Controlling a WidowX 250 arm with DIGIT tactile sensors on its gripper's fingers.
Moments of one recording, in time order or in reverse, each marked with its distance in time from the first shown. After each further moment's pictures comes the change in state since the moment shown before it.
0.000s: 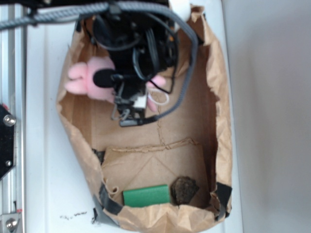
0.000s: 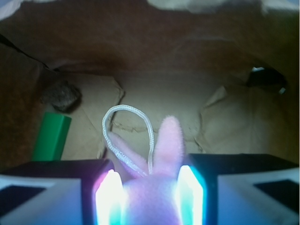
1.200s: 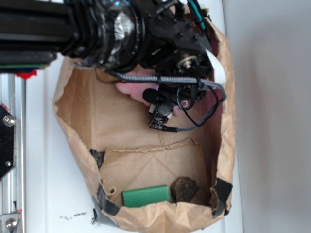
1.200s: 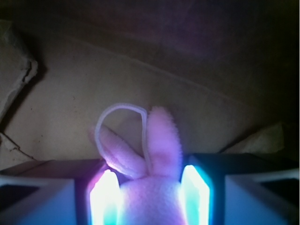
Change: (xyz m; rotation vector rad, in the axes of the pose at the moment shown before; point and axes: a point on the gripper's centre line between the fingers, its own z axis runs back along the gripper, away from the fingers) arm 0.004 0.041 -0.114 0.073 0.130 -0.179
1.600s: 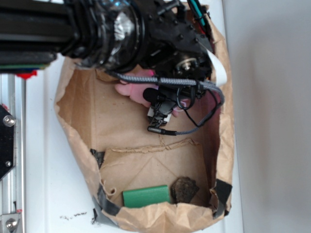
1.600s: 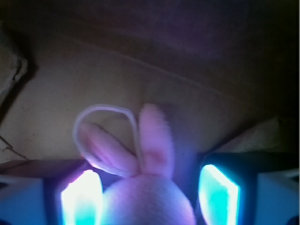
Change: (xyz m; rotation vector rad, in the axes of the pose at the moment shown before) arm 0.001 -0.001 -0.002 0.023 0.007 -0.010
